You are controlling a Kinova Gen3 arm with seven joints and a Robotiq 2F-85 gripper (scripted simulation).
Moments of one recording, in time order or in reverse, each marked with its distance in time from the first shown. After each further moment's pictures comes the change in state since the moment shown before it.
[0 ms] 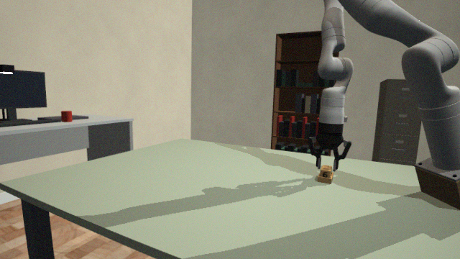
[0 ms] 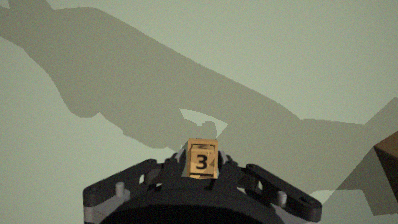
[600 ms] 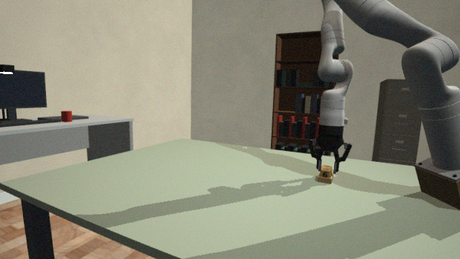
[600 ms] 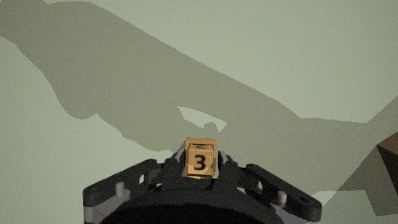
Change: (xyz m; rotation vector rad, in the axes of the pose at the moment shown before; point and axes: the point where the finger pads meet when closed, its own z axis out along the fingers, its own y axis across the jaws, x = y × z) arm -0.002 0.002 0.007 -0.005 -0.007 0.003
